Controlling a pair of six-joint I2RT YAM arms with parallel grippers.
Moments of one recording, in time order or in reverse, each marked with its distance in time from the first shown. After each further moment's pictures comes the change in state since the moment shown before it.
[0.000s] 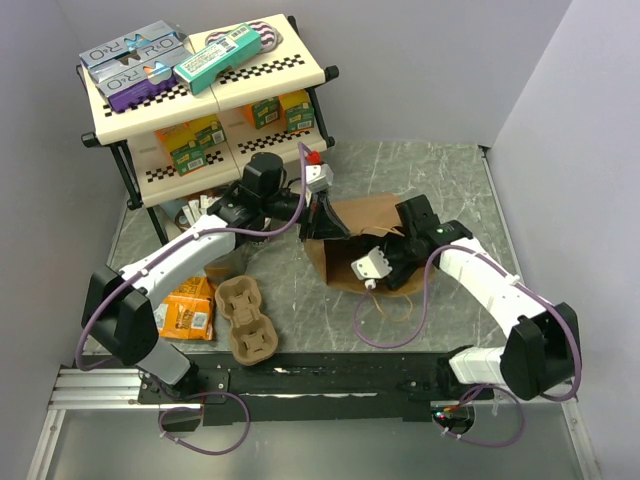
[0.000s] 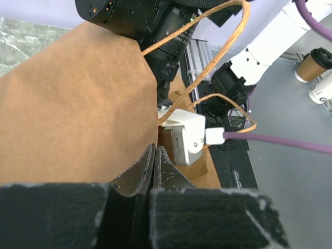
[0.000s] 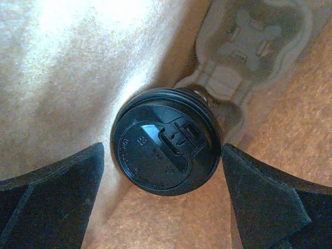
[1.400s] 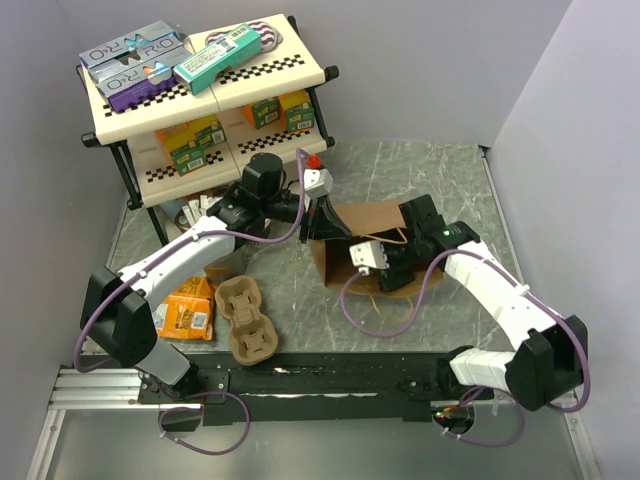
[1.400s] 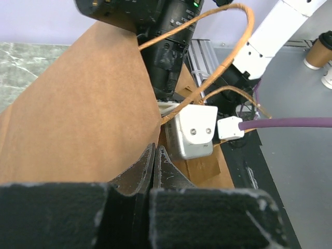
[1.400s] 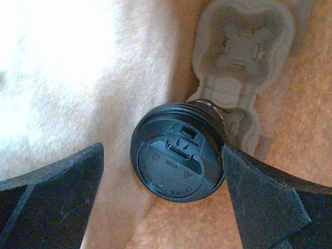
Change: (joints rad) left arm -0.002 -0.005 -0.008 0.022 0.021 0.094; right arm 0.011 -0.036 0.045 -0.047 -0.064 0.357
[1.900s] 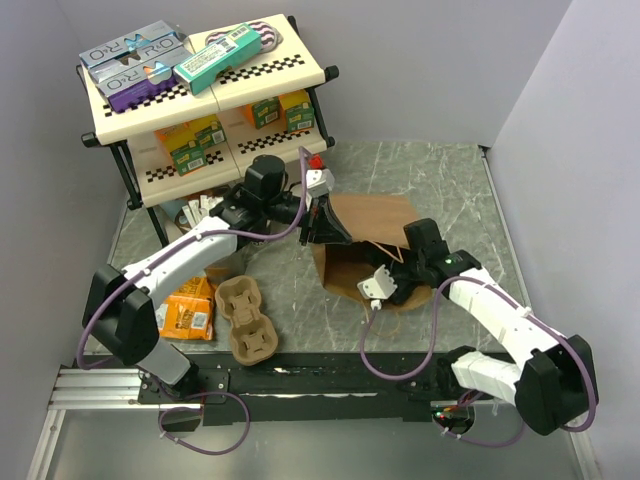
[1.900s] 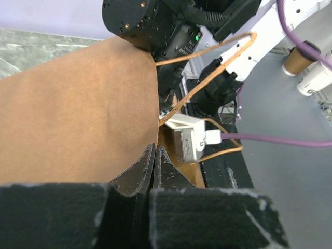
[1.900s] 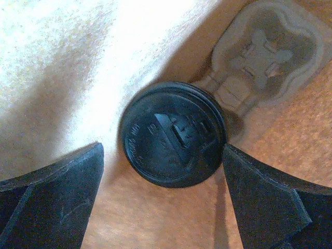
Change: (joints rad) left arm 0.002 0.011 -0.012 0.009 0.034 -0.088; right arm -0.002 -0.144 -0.277 0.230 0.107 -0.371
